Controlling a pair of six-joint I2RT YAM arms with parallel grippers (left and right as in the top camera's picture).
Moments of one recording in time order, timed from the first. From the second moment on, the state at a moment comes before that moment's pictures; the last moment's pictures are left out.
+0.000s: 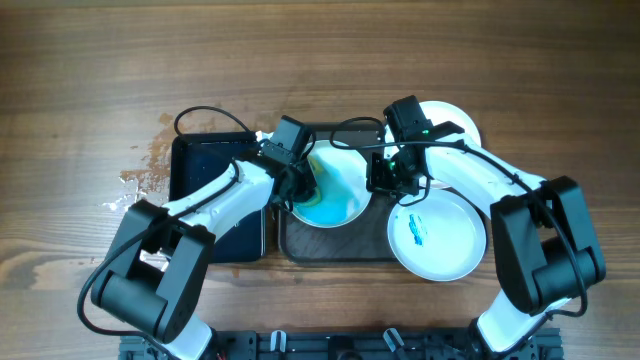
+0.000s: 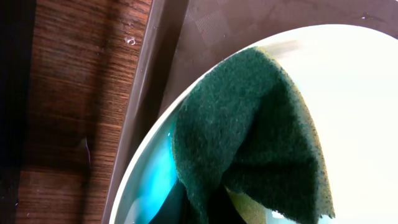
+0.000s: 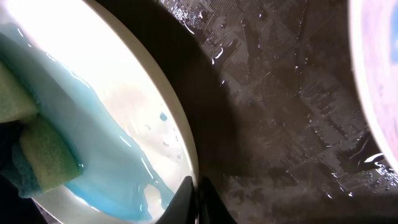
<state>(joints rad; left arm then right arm) -0.49 1.77 0.96 -0.44 0.03 -0.81 0.36 1.85 1.09 -0.65 -0.35 0.48</state>
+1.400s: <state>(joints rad) -0.49 1.82 0.91 -0.22 0.69 -0.60 0.35 1.85 1.09 -0.67 -0.33 0.48</state>
